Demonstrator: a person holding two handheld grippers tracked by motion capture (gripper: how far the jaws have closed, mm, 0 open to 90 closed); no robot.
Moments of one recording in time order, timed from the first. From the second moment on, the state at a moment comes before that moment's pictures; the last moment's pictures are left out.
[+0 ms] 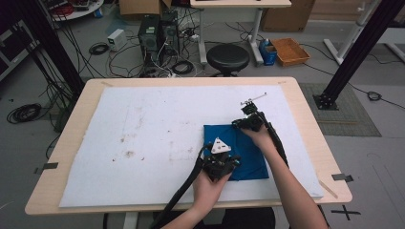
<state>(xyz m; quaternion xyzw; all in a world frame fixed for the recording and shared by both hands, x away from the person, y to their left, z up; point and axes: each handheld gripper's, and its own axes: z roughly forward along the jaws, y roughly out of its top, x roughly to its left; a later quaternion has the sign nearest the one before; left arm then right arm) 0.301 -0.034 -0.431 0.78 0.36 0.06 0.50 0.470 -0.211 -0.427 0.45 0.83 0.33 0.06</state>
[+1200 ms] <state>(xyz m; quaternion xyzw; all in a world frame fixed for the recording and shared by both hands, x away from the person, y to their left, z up) 0.310 -0.104 -0.431 0.79 0.31 -0.02 0.53 0.472 -0.282 -0.409 0.43 0.83 0.32 0.15</state>
